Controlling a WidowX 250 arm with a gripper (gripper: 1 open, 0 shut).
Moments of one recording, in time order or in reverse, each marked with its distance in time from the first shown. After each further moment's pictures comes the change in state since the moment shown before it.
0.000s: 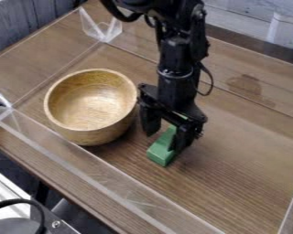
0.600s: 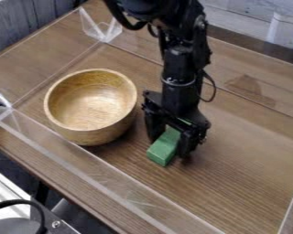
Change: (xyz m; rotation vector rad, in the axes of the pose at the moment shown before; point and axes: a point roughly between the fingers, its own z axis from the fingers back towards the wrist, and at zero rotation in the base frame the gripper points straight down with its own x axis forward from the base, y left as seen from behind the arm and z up) arm 0.007 -0.004 -0.011 -0.015 -0.012 -0.003
